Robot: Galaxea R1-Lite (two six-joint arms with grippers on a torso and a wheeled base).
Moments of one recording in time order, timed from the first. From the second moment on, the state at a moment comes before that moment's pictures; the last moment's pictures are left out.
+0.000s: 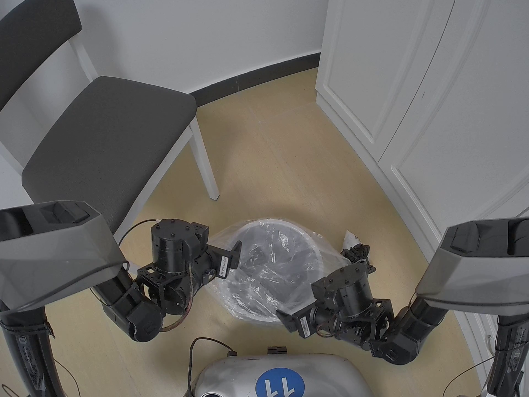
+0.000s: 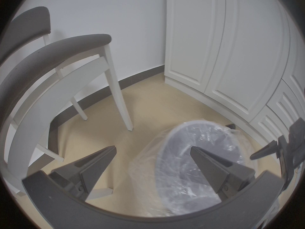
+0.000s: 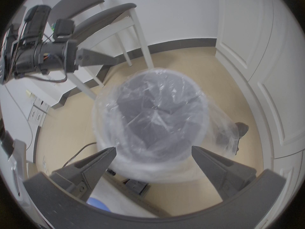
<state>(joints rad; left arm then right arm) -0.54 2.16 -0.70 -1.20 0.30 0.08 0.75 2.23 -0.69 -1.00 -0.21 0.09</state>
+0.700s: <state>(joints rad) -0.60 2.27 -0.67 -1.20 0.30 0.10 0.88 2.22 -0.61 -1.00 -0.15 0.10</state>
